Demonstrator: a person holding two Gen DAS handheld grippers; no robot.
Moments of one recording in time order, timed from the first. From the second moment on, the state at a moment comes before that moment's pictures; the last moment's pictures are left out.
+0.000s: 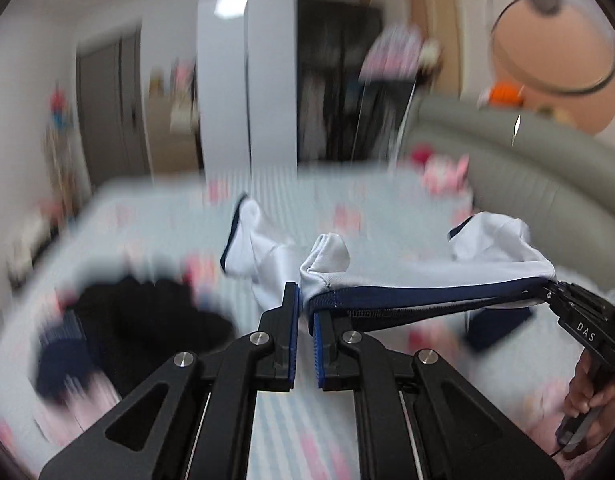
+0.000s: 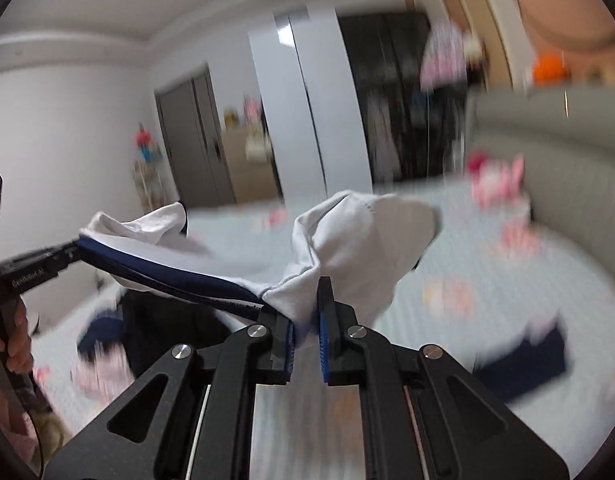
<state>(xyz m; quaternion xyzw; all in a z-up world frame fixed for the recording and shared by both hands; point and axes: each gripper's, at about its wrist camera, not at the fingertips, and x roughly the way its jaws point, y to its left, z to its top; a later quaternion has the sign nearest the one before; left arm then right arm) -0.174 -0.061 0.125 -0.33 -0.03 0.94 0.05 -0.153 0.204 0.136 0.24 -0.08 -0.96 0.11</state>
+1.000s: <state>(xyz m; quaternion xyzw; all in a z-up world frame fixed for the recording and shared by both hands) -0.123 -0.010 -0.081 -0.49 -0.10 0.84 0.21 -0.083 0.251 -0.085 0.46 -0.14 -0.88 0.01</state>
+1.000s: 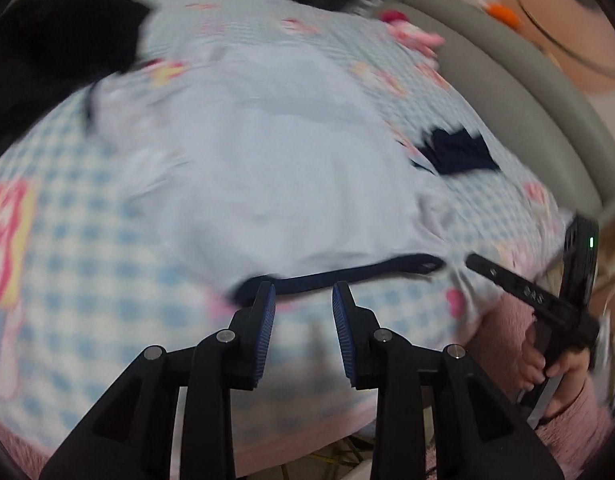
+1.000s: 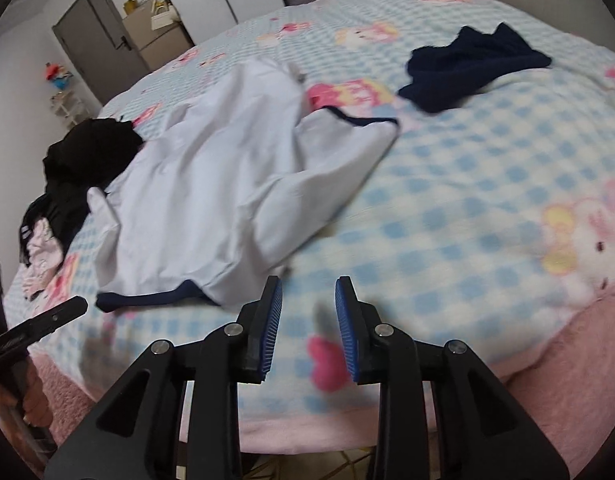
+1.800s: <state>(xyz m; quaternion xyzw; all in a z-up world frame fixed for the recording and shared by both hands) -0.150 -0.041 -0.013 -0.38 -0.22 0.88 0.16 -0.103 0.217 -0.093 0.49 -0.12 -0.86 0.07</state>
